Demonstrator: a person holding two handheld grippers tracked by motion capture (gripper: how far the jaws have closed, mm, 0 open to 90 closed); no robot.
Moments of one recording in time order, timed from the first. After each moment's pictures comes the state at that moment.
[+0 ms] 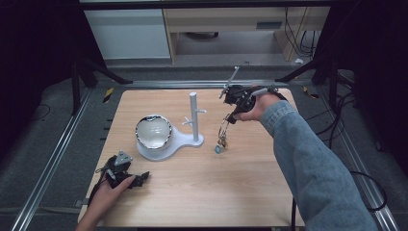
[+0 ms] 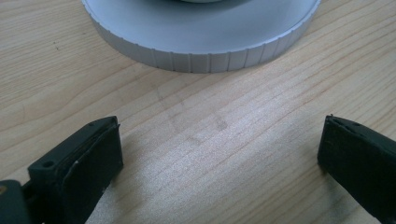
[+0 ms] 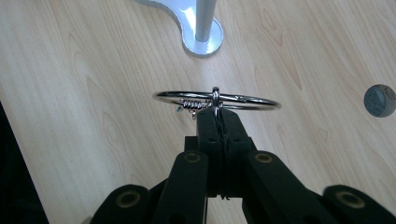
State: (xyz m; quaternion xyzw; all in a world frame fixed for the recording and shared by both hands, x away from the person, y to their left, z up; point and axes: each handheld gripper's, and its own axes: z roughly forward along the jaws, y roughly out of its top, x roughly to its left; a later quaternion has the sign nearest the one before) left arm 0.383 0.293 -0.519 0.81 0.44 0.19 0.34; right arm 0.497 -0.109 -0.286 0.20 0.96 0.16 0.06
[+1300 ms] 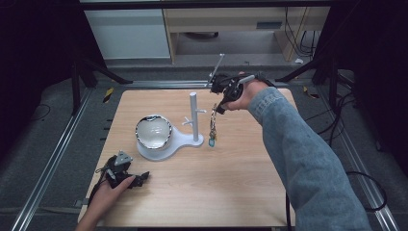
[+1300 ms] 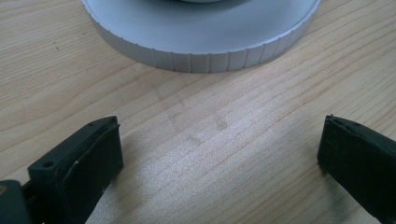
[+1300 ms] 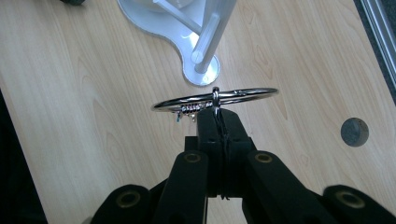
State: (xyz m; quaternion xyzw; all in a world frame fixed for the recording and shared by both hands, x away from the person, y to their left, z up) left arm 0.383 0.293 -0.519 0.81 0.44 0.19 0.34; right arm 0.504 -0.074 -0.255 0.17 0.97 0.16 0.07
